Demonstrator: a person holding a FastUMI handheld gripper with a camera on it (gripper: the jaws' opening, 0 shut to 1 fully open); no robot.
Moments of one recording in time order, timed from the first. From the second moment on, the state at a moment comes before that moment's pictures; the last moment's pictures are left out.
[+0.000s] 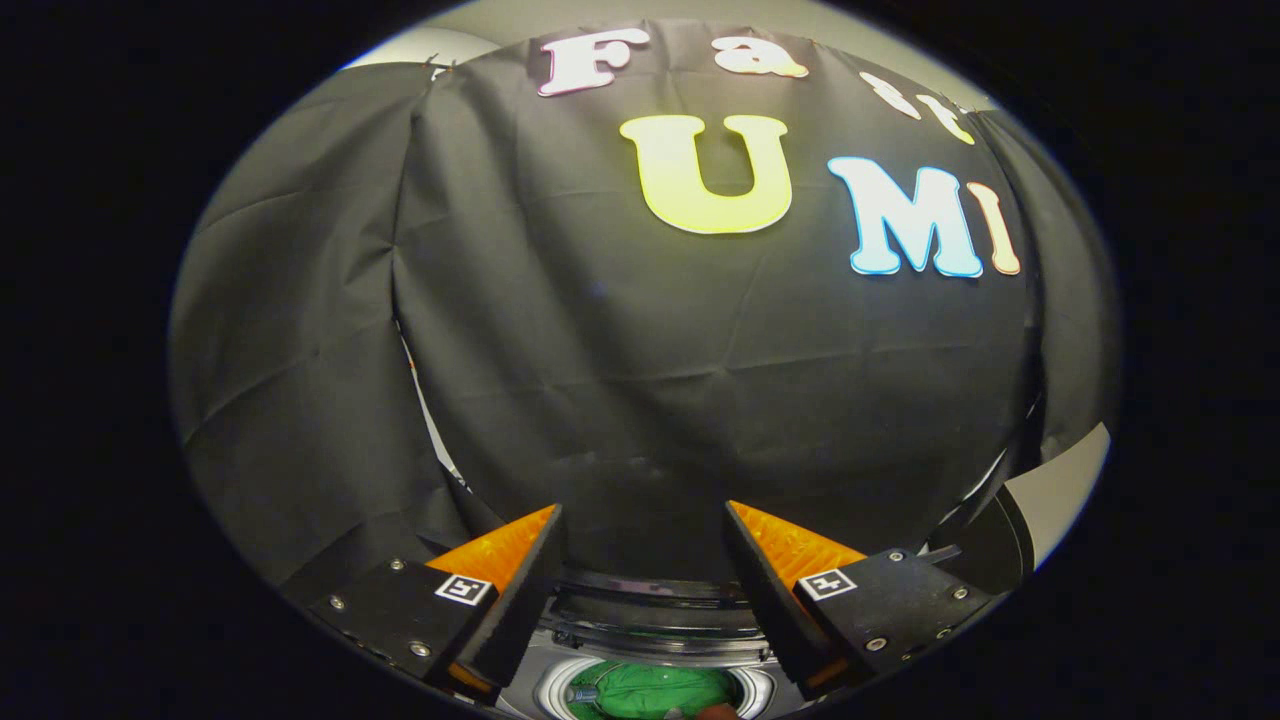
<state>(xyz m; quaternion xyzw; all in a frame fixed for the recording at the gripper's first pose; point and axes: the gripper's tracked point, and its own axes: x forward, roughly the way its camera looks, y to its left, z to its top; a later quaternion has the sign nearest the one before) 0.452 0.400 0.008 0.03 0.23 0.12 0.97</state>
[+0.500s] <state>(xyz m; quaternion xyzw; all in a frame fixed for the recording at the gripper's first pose) 0.452 0.390 -0.025 0.02 0.33 0.07 0.94</state>
